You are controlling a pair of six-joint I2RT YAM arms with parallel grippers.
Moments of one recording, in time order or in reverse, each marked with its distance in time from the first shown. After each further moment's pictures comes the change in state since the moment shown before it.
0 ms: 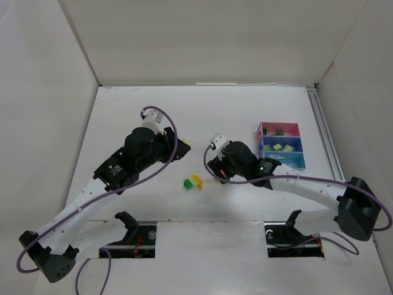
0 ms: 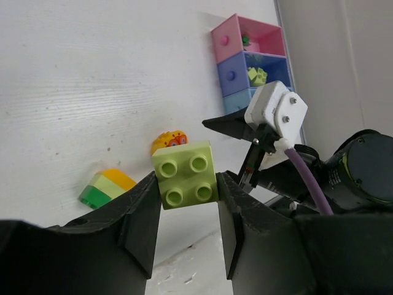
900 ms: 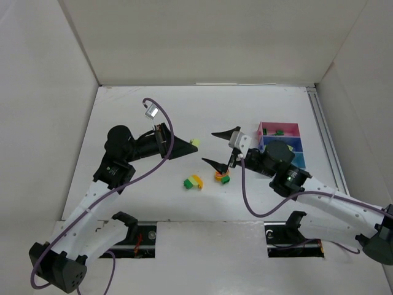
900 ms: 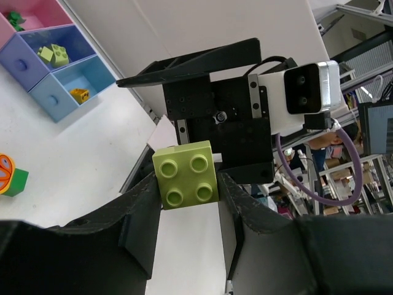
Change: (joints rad) left arm 0.261 -0.027 -0.153 0.626 0.866 -0.261; right arm 0.000 -0.361 -0.063 0.530 -0.439 -0.302
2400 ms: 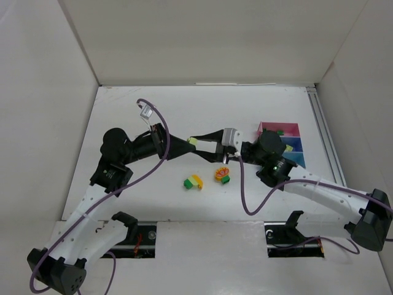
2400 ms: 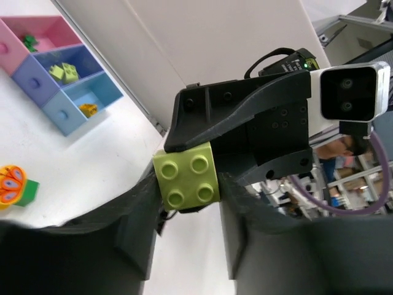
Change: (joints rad) left arm 0.001 -0.041 -0.001 -0.005 -0.041 0.014; right arm 0.007 0.195 0.145 0.217 -0.247 0.014
